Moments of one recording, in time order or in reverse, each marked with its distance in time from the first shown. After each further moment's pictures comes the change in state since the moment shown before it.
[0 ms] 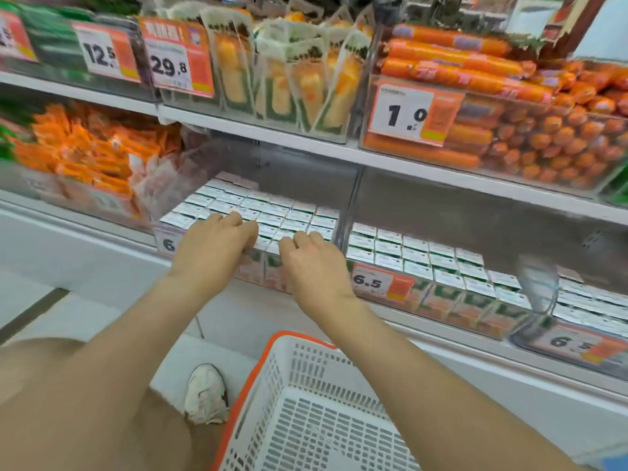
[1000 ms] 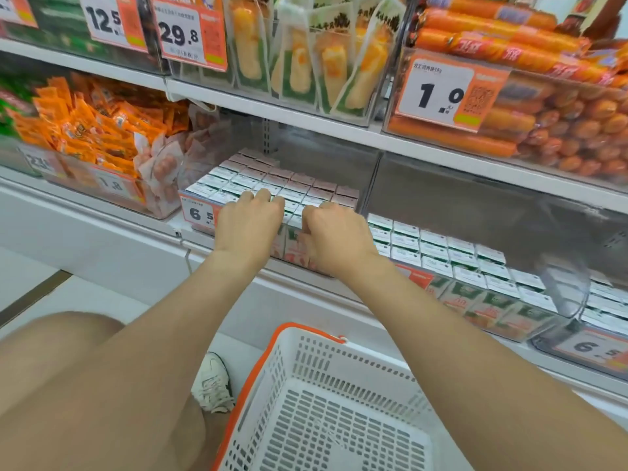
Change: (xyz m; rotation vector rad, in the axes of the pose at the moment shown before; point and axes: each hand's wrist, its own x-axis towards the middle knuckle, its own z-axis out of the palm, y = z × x) left_hand 0.027 0.036 0.004 0.069 -0.013 -0.152; right_hand 0.039 0.029 0.004 0.040 -0.043 0.043
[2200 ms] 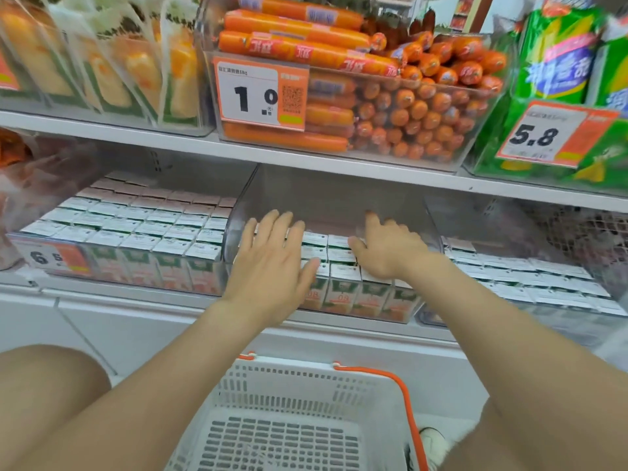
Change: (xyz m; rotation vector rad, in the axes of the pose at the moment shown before) left_hand -0.009 0.192 -0.013 -0.322 0.056 0.353; right_hand -0.109 0.238 -0.034 0.117 -0.379 0.623
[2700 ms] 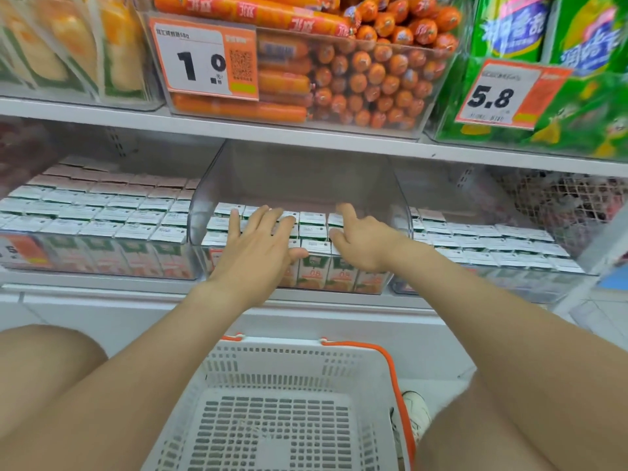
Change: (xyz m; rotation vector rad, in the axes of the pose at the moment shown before) left_hand 0.007 0.016 0.024 0.032 -0.186 0.078; right_hand -0.019 0.027 0.020 0.143 -0.108 -0.136
